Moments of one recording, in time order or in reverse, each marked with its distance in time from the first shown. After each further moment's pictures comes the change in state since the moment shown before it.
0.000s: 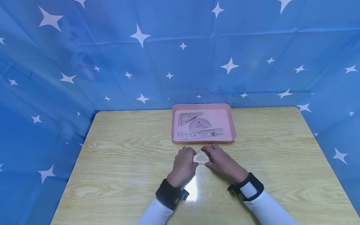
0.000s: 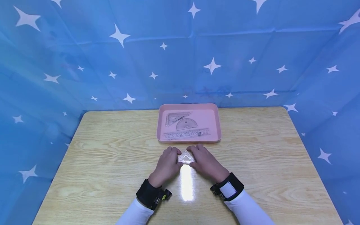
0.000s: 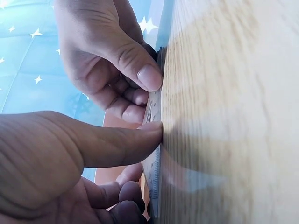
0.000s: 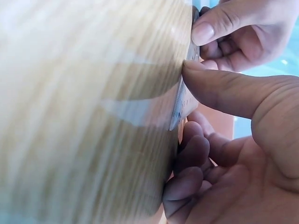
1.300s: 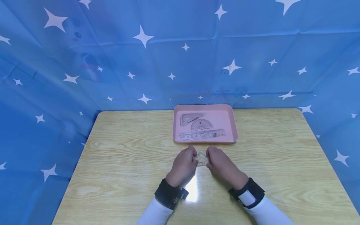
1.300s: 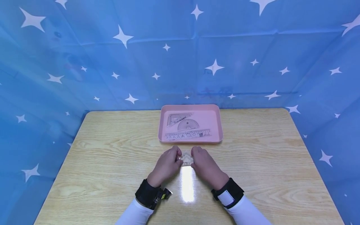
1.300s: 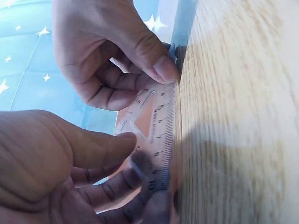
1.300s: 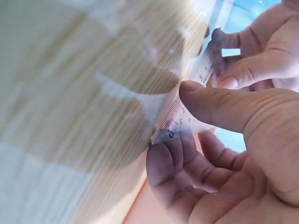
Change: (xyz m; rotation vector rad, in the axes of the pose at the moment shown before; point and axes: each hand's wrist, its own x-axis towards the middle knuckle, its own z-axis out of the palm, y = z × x) left_hand 0.000 -0.006 -0.011 -0.139 0.027 0.050; right_hand -0.002 -0.014 0.008 -0.111 0.113 -0.009
